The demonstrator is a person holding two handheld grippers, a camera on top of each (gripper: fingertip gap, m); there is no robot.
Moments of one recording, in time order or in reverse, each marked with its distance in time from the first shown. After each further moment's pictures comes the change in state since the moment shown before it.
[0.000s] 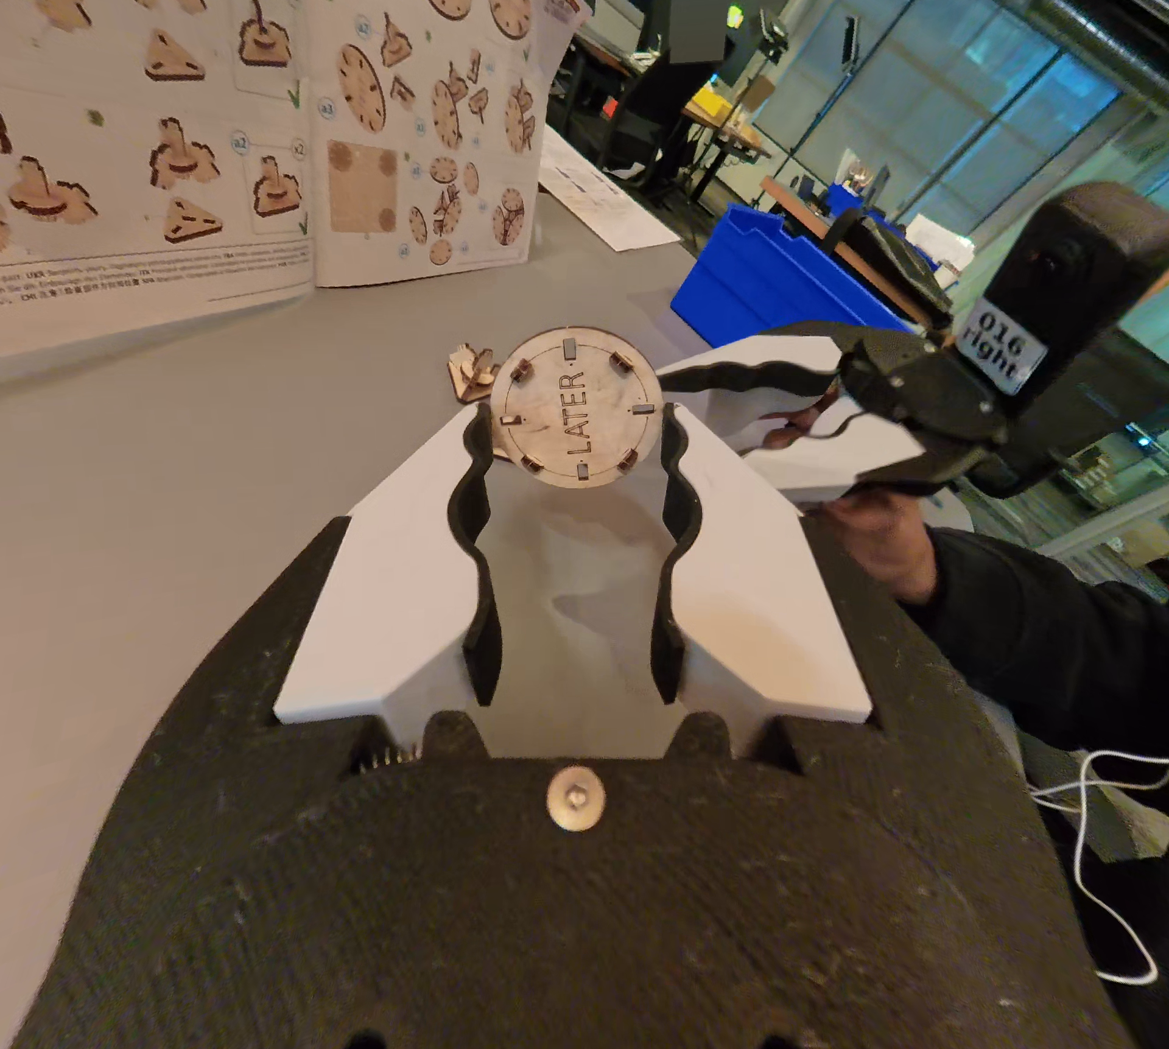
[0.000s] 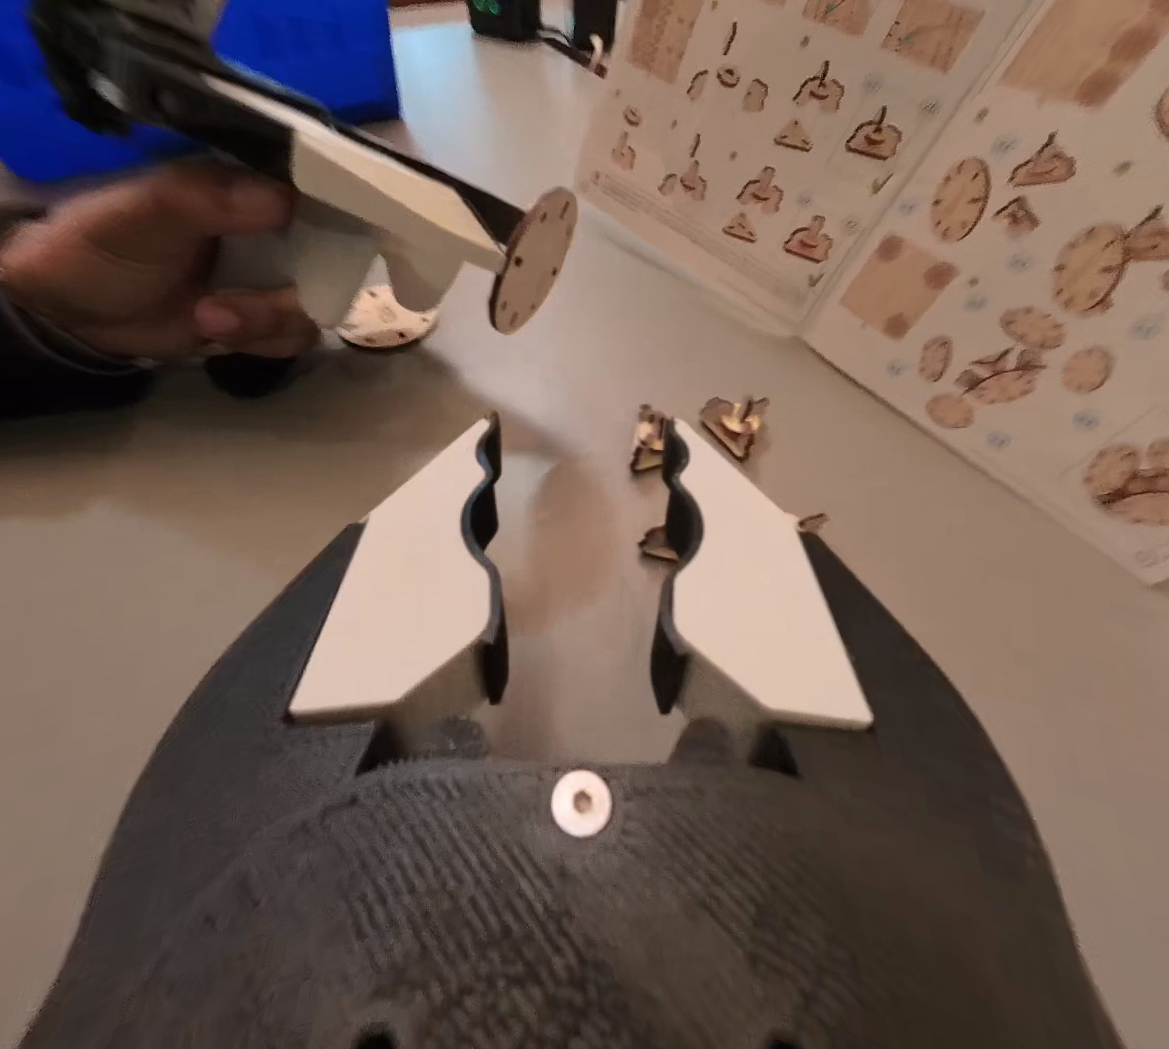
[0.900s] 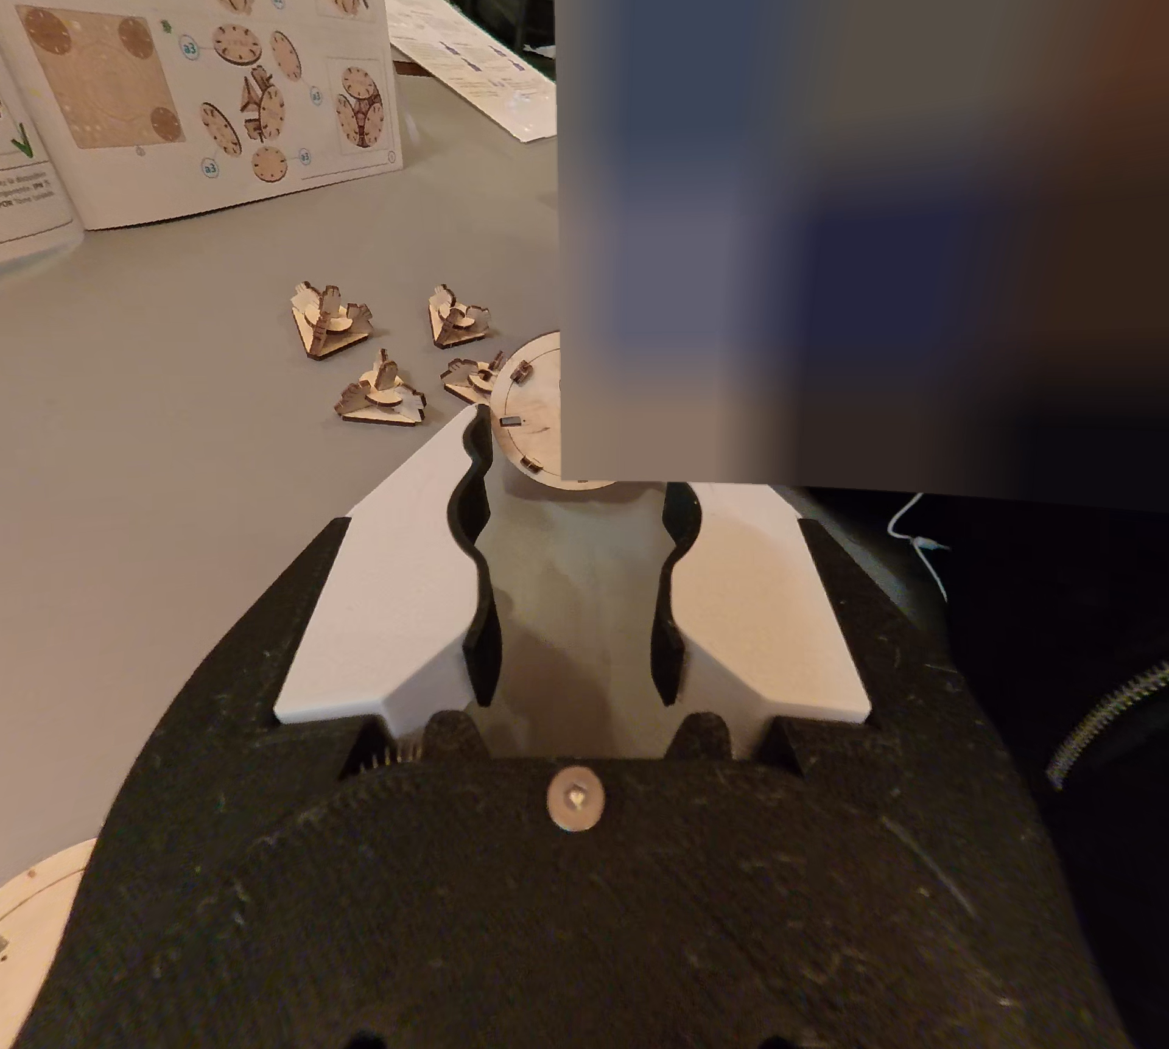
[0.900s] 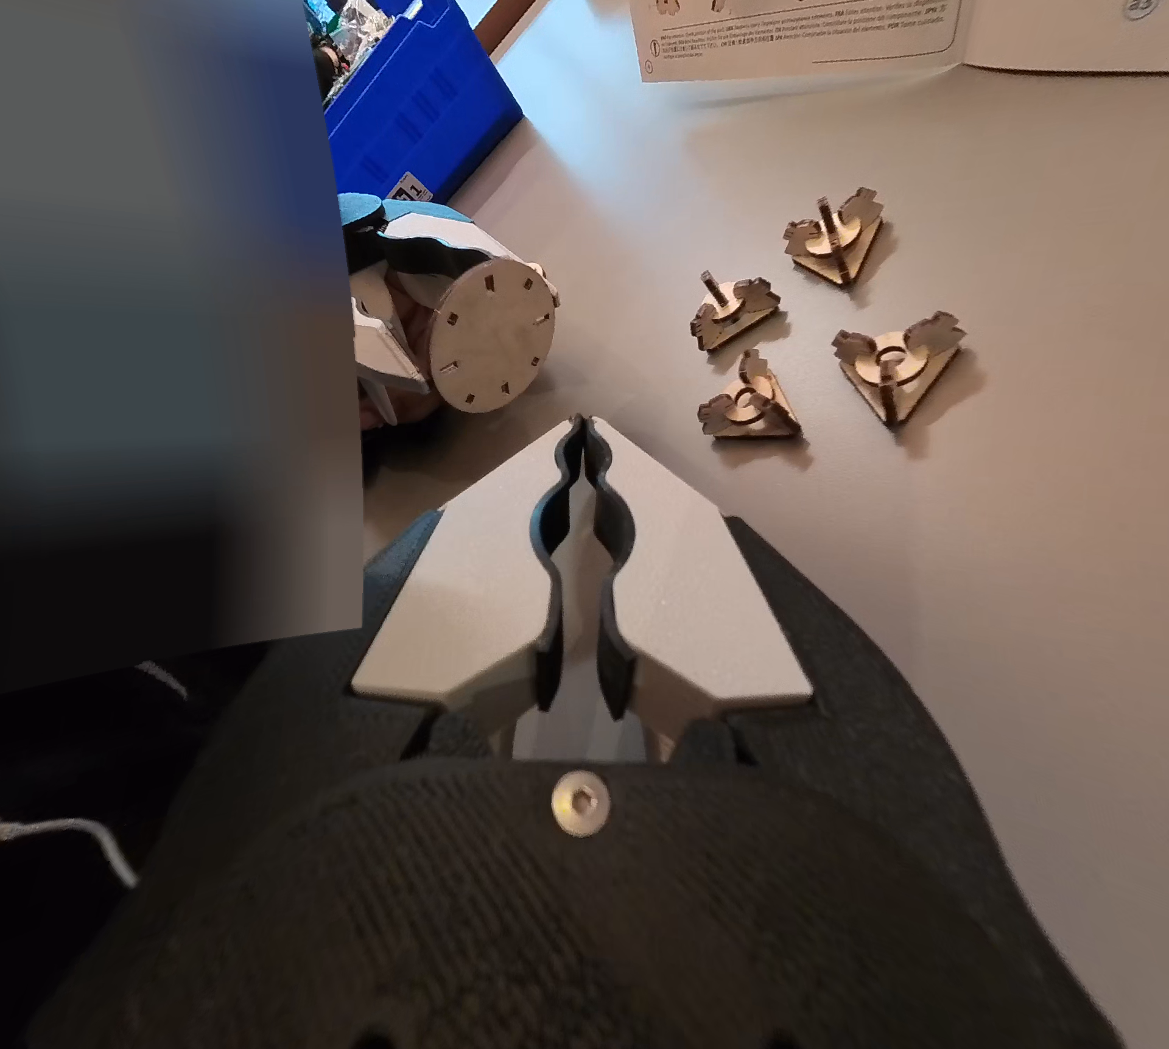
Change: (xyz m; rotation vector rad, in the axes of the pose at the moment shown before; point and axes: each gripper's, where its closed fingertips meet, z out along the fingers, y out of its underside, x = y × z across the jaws) left arm 0.042 0.037 0.020 -0.161 0.106 0.095; right arm -0.001 0.027 -0.017 -0.087 -0.387 0.573
